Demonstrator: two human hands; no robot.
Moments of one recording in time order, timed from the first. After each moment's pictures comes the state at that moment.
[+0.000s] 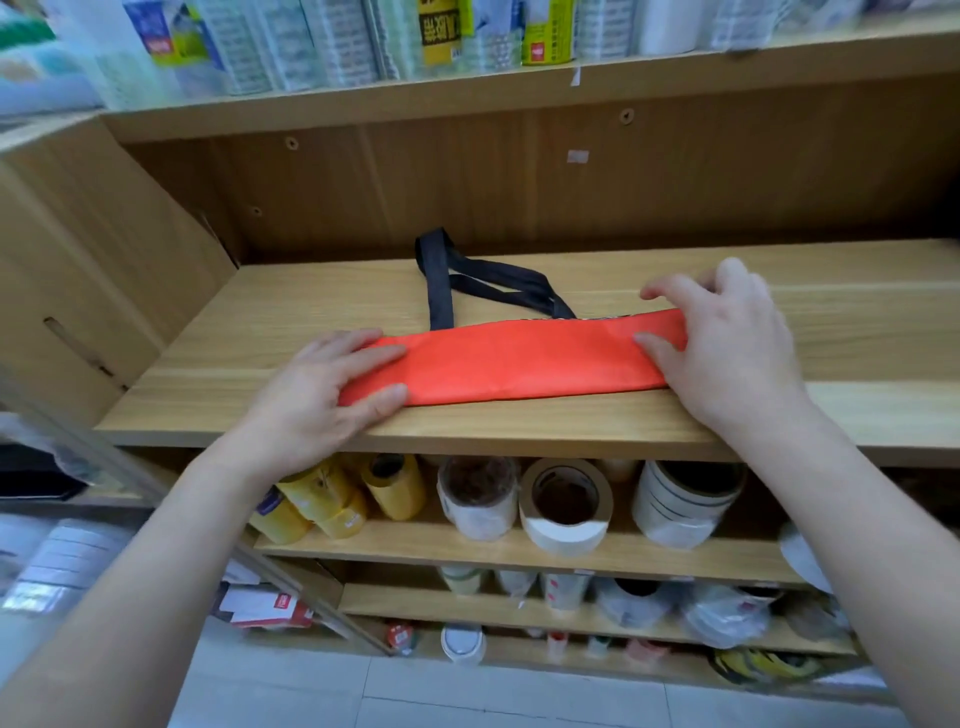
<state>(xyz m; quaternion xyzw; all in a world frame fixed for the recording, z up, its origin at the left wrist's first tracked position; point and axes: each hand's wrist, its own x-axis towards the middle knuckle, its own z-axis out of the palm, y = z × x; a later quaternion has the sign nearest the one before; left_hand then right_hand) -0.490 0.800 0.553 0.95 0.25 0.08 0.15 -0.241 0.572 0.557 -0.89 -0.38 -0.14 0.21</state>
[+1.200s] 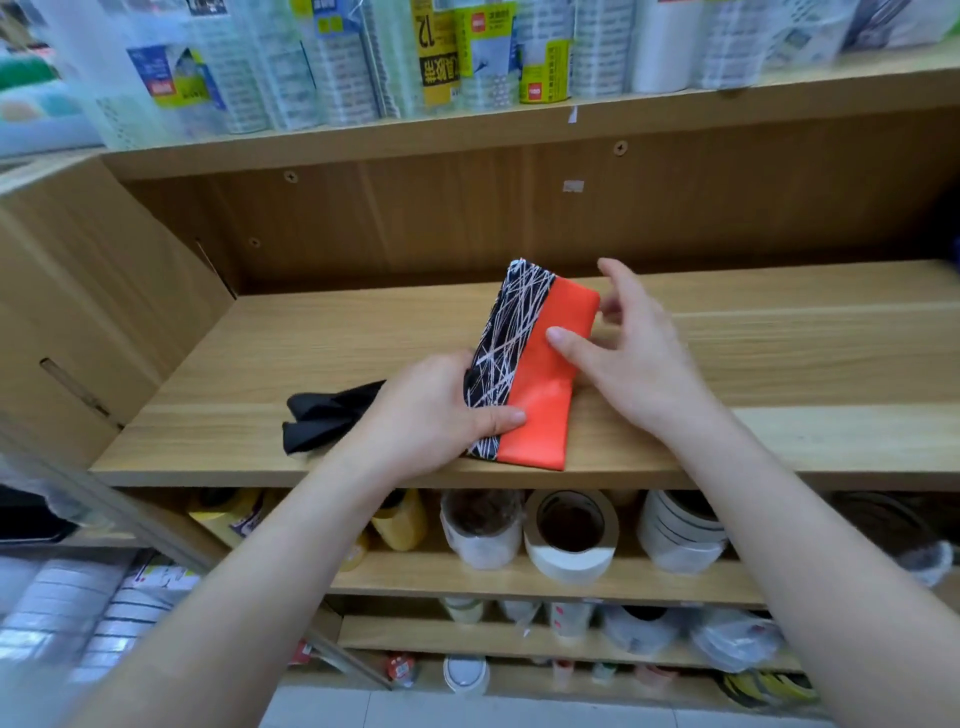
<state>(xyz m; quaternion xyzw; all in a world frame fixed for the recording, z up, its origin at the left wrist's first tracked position) -0.418 0.746 0.574 0.91 0.26 0.09 0.30 -0.259 0.623 0.558 -0.80 -0.37 0.04 0.46</state>
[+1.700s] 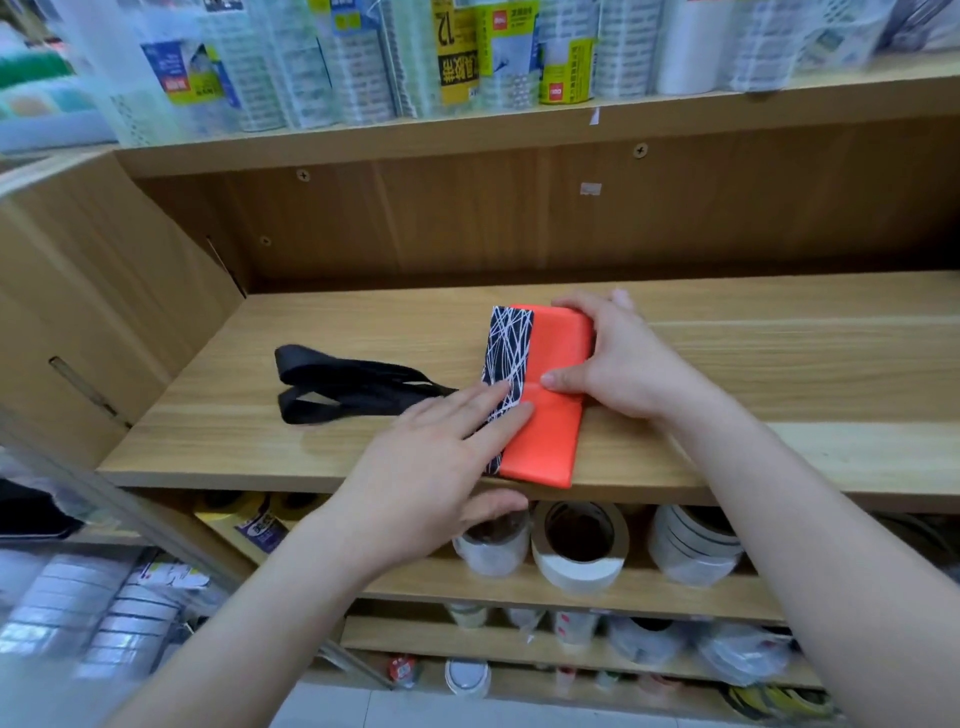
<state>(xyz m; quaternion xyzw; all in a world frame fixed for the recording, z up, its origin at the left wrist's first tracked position) -0.450 0.746 0.540 0.99 0.09 0.06 -0.05 -0.252 0.650 0.566 -0.81 -0.42 0.15 0.38</state>
